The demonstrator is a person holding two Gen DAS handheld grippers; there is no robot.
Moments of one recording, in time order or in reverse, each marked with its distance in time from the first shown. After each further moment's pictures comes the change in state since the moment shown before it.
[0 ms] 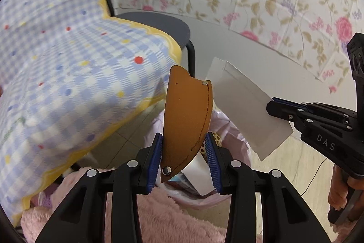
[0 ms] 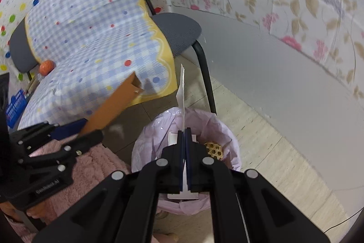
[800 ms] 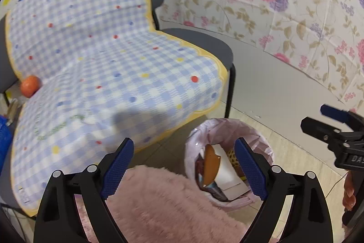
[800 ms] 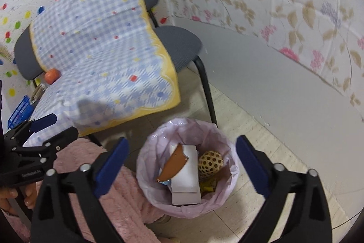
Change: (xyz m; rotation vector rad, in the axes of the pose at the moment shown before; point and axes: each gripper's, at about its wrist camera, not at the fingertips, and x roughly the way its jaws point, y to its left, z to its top) left arm -0.066 0.036 -0.002 -0.109 -0.087 0.212; right arm -0.042 0.020 0.016 -0.065 -0.073 0.031
